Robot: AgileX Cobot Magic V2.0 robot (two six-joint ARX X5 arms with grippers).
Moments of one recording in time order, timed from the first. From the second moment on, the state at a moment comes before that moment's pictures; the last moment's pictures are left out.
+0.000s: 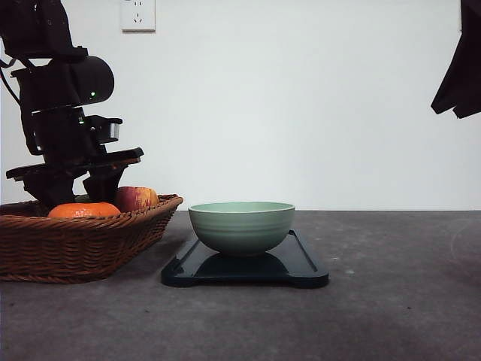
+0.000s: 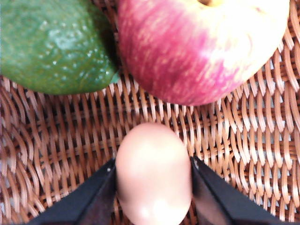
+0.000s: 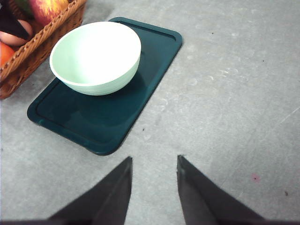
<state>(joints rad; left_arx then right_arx) -0.23 1.88 1.38 -0.68 0.10 -0.07 0.46 0.71 0.60 -0.46 -0.05 0.11</state>
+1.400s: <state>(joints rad) -0.41 1.51 1.38 -0.46 0.24 -0.18 0.46 0.71 0.60 -0.46 -0.05 0.11</state>
